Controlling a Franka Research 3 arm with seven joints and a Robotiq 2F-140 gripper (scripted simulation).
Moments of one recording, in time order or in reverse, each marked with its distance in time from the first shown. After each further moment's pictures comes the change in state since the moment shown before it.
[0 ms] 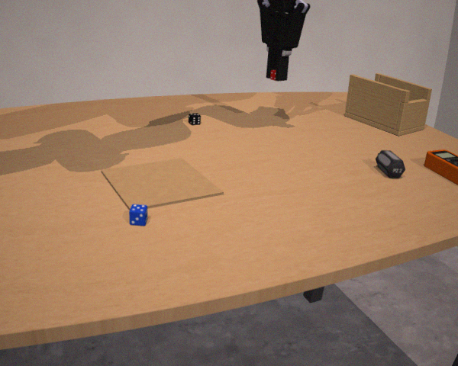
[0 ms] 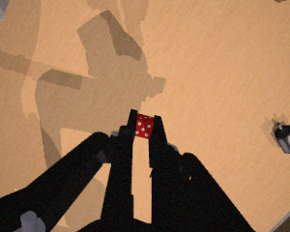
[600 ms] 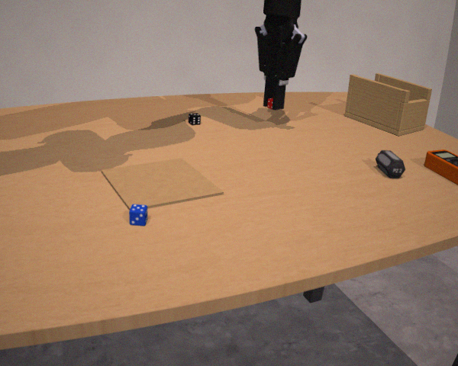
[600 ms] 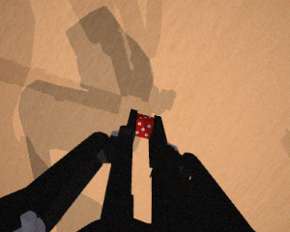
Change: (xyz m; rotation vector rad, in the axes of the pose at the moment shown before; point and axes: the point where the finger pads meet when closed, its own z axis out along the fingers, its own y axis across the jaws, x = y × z) arm -0.001 -0.001 0.063 0.001 -0.001 -0.001
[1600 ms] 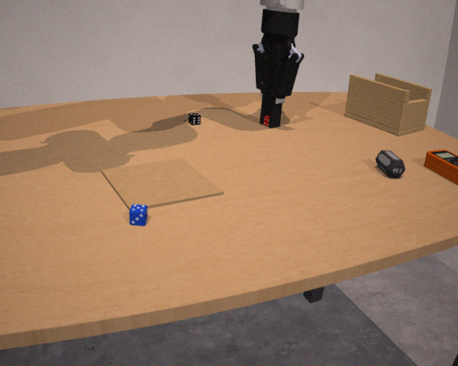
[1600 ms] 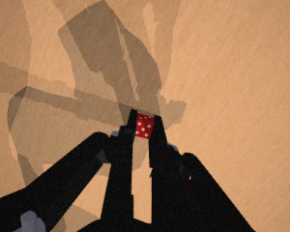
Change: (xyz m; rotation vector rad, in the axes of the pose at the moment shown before) arm -0.005 -0.001 0.039 0.007 -0.011 0.002
